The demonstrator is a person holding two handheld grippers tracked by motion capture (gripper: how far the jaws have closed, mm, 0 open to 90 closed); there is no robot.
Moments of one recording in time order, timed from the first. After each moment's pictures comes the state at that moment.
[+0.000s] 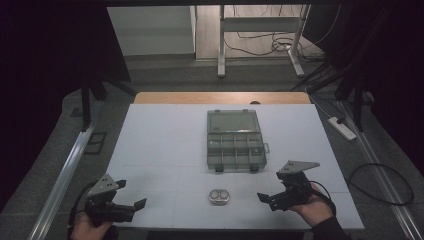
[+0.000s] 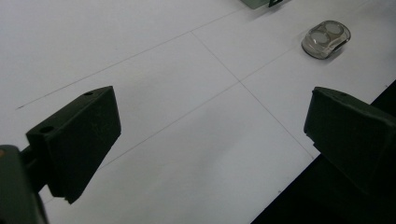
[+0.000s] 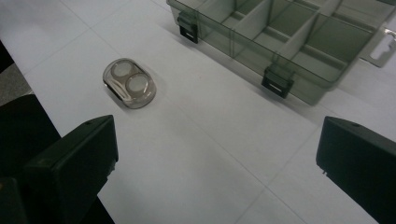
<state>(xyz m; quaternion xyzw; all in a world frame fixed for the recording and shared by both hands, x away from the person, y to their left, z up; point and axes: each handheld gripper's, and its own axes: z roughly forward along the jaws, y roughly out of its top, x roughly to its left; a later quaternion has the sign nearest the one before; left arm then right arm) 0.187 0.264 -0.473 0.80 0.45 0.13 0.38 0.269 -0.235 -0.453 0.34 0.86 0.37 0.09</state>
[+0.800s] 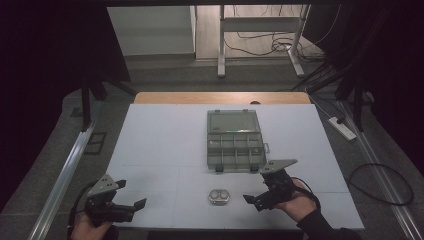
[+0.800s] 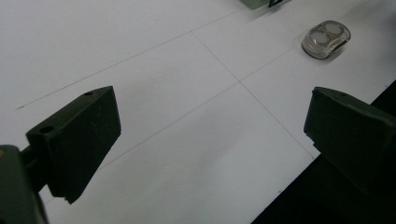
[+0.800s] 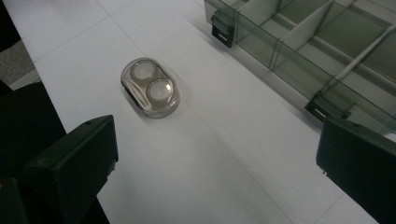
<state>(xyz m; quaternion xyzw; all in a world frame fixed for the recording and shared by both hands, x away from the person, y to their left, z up) 0.187 0.264 -0.473 0.80 0.45 0.13 0.39 0.278 -0.198 -0.462 0.30 0.89 0.35 0.07</state>
